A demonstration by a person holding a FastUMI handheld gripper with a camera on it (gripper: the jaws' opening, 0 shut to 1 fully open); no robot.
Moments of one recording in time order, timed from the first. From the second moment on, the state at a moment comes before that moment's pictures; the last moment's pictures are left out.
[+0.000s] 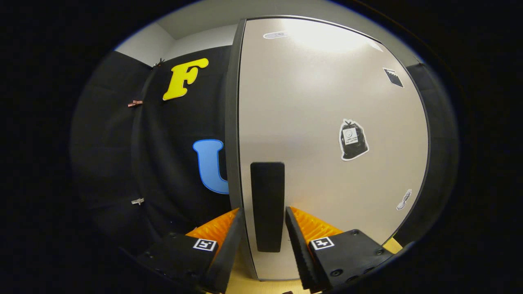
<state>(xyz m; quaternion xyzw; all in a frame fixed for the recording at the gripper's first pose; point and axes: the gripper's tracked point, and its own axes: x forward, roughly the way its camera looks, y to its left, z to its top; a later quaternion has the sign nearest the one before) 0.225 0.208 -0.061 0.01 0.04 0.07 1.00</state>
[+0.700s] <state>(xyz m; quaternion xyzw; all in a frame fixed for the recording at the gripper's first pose) 0.154 0.190 -0.059 0.02 0.03 0.12 0.99</state>
